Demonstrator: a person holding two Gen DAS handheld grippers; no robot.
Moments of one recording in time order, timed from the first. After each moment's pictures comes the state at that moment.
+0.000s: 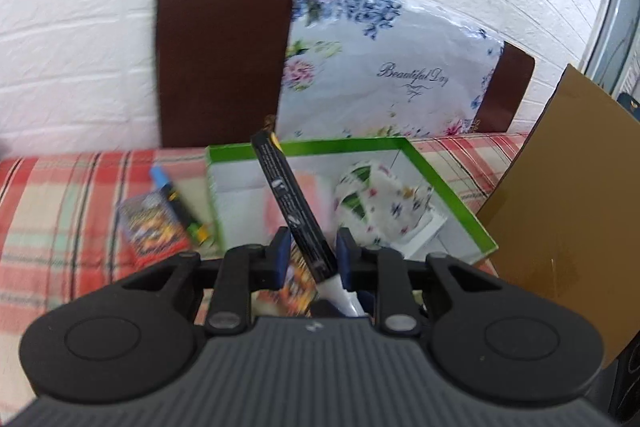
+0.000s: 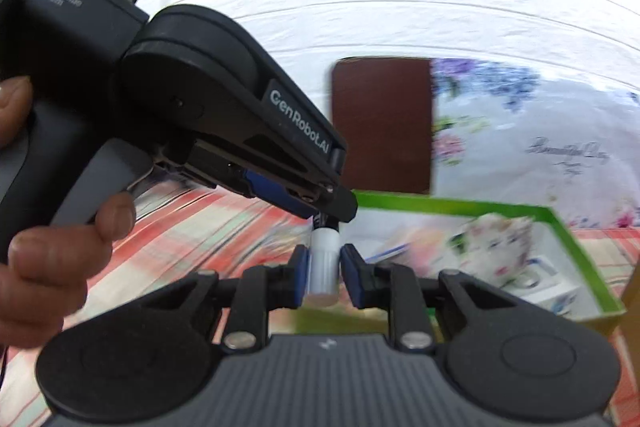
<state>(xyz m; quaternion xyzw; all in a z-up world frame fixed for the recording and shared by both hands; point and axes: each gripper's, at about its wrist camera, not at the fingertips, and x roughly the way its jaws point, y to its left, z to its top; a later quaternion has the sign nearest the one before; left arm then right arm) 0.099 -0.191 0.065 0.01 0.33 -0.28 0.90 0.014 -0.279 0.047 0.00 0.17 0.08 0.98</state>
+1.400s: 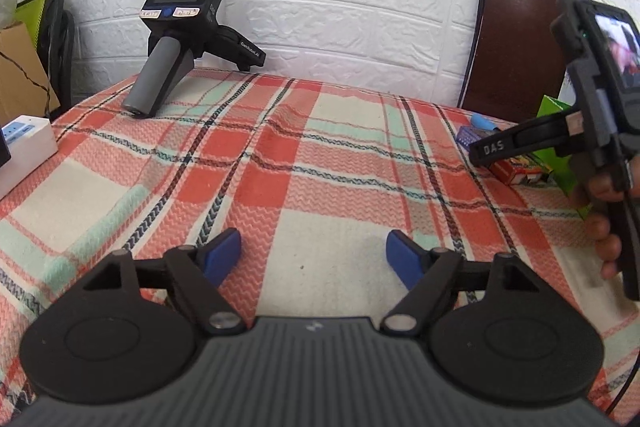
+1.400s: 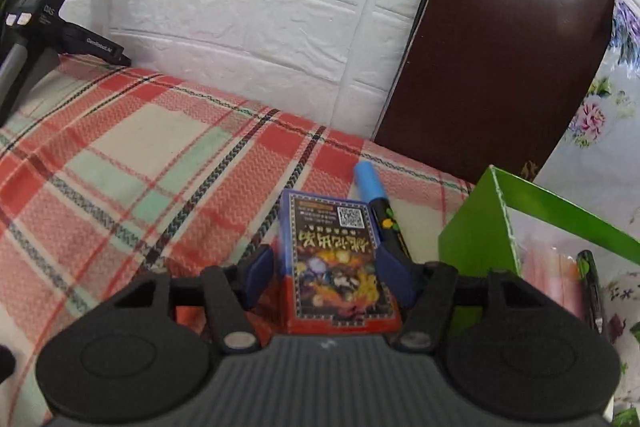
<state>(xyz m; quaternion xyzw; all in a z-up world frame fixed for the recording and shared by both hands) 0.083 0.035 -0.059 -0.03 0.27 -0.03 0.96 0.198 -0.114 -0.031 -0.15 0.36 0.03 0.92</state>
